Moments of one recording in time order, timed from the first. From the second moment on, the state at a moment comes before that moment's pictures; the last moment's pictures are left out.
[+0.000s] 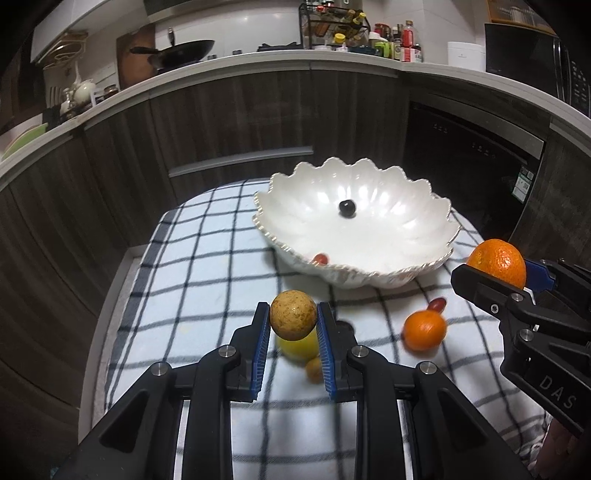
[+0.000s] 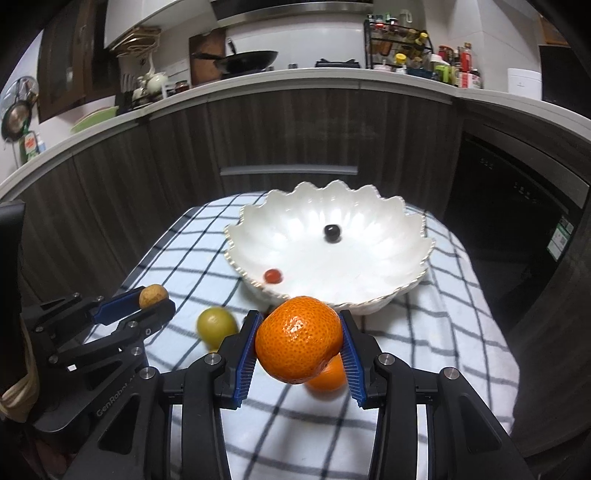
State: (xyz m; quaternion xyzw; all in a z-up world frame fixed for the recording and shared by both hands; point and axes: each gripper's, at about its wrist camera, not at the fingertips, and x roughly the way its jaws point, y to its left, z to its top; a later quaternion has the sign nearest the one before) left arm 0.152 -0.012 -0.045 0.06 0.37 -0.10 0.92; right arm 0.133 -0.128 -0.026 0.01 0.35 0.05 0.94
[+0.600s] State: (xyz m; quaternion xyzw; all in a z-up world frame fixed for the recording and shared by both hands) left arm 0.189 -0.054 -0.039 0.07 0.38 -0.12 0.92; right arm 0.166 -0.176 -0.010 0.00 0.33 0.03 0.94
